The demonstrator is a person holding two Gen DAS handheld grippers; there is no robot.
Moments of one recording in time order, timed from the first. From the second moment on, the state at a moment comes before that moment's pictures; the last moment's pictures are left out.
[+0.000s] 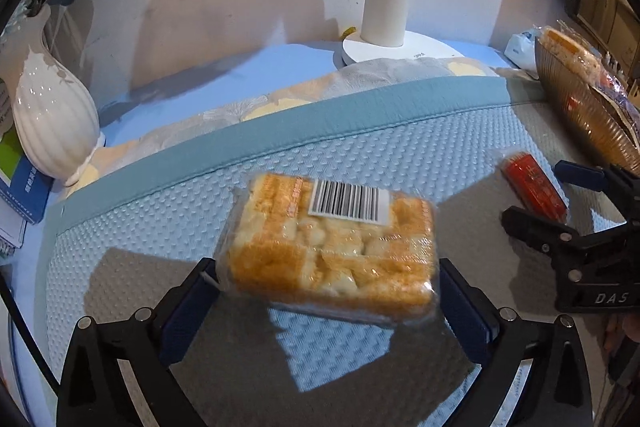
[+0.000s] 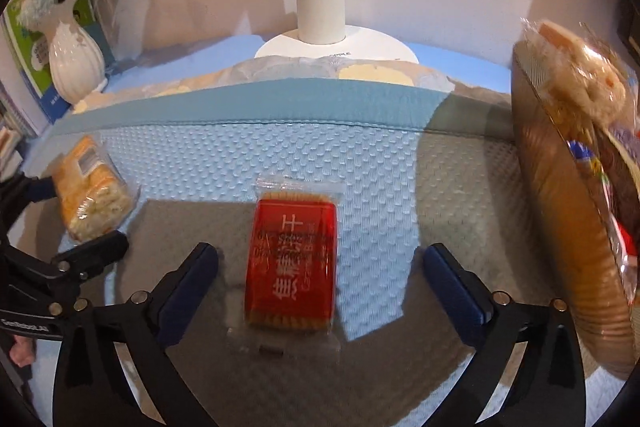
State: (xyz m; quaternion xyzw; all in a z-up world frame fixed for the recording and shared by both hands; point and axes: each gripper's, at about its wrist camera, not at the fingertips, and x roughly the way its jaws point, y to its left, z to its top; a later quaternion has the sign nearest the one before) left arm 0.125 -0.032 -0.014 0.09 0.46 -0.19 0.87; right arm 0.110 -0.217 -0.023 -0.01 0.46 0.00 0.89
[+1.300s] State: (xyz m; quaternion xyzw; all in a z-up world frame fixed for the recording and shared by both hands) left arm 0.124 -0.035 -0.010 0.09 0.42 -0.20 0.88; right arm 0.080 -0.209 -0.011 0.04 0.42 0.07 0.90
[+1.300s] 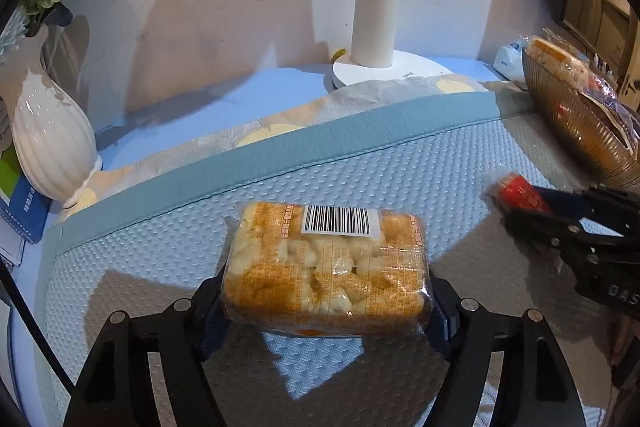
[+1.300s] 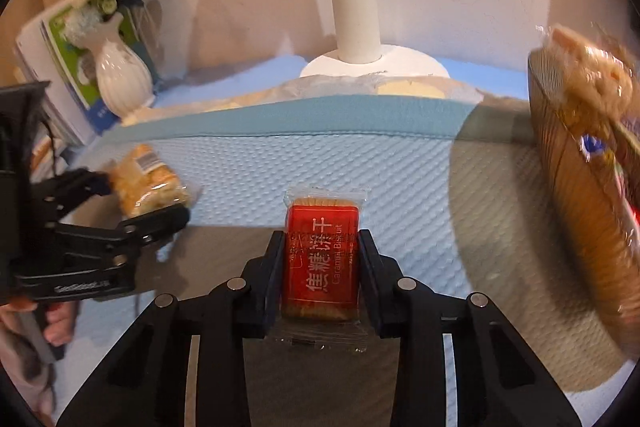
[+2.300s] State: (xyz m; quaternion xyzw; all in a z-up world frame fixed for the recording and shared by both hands) left arm 0.079 -0.211 0.134 0.08 0.33 -0.37 0.86; right arm 0.032 -0.395 0.152 0.19 0.27 0.09 0.94
